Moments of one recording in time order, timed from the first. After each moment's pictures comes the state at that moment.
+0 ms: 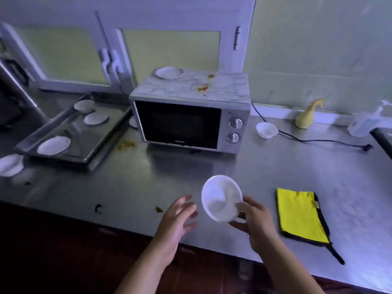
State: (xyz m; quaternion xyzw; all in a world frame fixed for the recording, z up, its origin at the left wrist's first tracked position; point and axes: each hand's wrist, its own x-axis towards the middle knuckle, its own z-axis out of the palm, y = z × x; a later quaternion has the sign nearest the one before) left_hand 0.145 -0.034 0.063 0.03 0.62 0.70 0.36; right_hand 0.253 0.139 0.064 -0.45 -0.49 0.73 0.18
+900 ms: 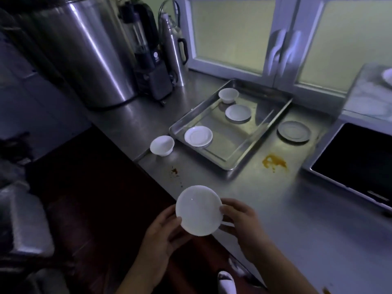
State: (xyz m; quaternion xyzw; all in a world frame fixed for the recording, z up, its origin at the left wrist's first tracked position) left_hand -0.118 -0.372 0.070 -0.20 0.58 0.78 0.13; right_hand -0.136 -0.172 0.054 -0.23 -0.57 0.78 -0.13
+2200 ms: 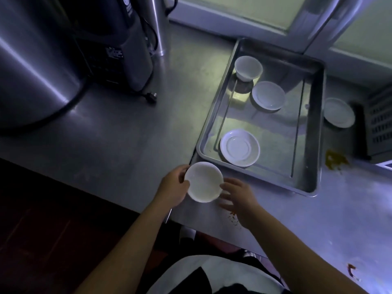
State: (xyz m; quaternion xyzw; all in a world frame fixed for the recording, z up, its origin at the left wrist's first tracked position) left_hand -0.601 -0.553 -0.051 0.06 0.80 0.48 0.35; right_hand -0.493 -0.401 0.012 -0.54 -0.50 0.68 -0.07
